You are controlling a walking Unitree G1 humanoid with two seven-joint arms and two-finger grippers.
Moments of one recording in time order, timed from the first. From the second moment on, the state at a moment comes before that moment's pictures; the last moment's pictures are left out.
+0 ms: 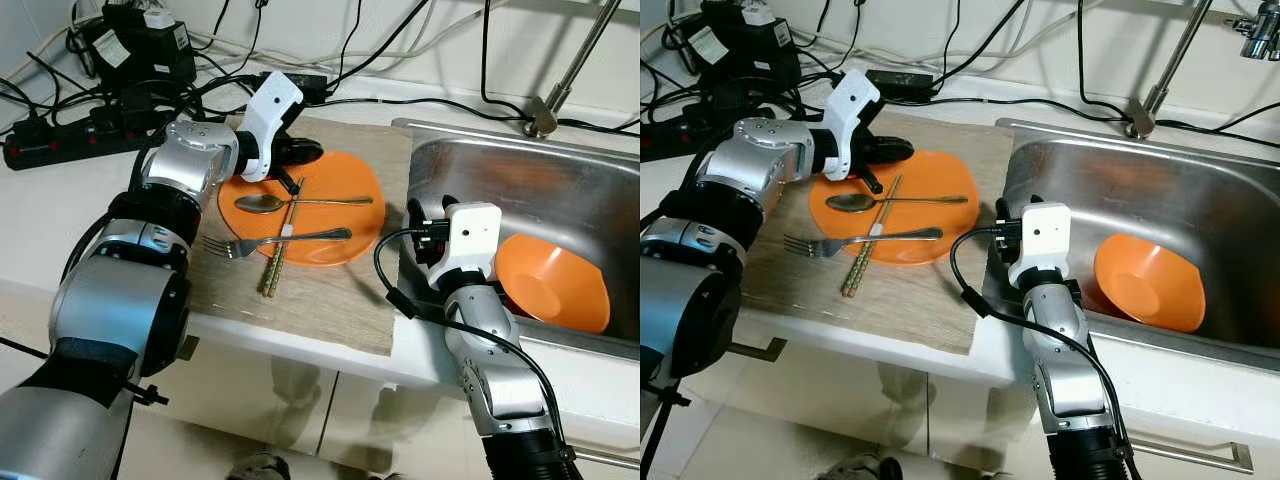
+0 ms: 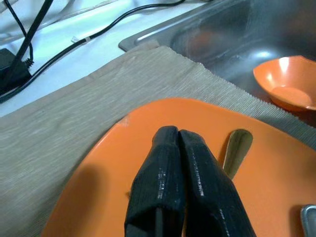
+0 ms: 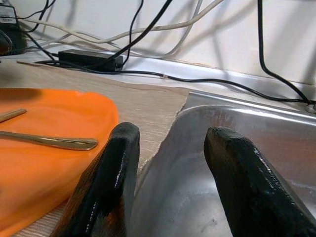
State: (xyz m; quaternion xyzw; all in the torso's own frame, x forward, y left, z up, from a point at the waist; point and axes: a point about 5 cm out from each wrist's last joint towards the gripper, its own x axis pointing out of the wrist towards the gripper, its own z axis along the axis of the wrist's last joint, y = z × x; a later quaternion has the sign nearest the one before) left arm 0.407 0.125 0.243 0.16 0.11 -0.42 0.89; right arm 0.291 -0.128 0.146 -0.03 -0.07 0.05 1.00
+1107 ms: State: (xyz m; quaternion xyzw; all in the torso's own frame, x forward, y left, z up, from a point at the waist) left arm 0.401 0.147 0.231 0.26 0.16 -0.44 0.84; right arm 0.291 -0.128 0.145 -0.03 -0.06 0.05 1.00
